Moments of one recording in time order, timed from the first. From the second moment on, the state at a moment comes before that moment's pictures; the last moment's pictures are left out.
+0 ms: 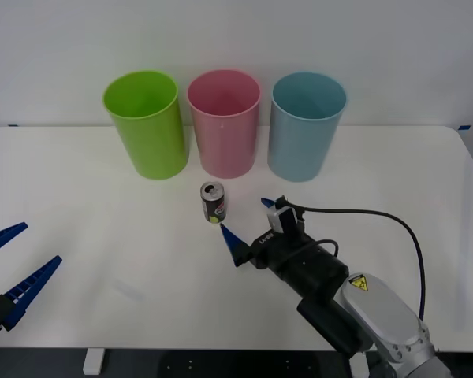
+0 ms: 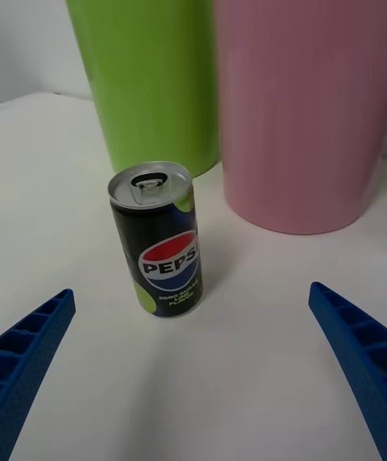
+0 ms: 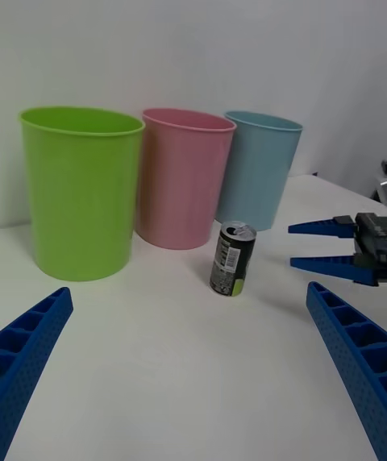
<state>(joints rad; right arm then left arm) -0.13 -0.25 0.47 -1.46 1.28 -0.18 0.06 0.35 0.40 0.52 -1.66 -0.96 -1.22 0.00</state>
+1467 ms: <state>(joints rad) -0.44 -0.01 0.45 -1.01 1.35 -0.11 0.09 0.35 0.40 0.52 -1.66 -0.96 -1.22 0.00</state>
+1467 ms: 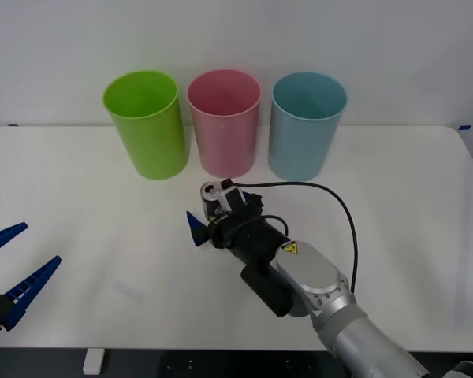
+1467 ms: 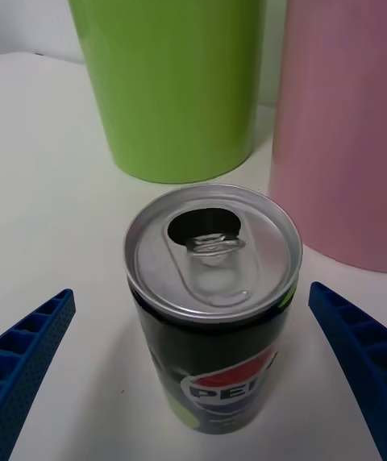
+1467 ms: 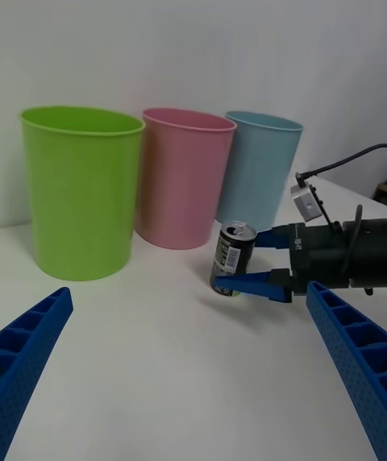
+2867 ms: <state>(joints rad) -0.44 -0.03 0.44 -1.05 1.34 -0.09 0.08 0.35 0.40 0.52 -1.66 -0.96 -1.22 0.00</state>
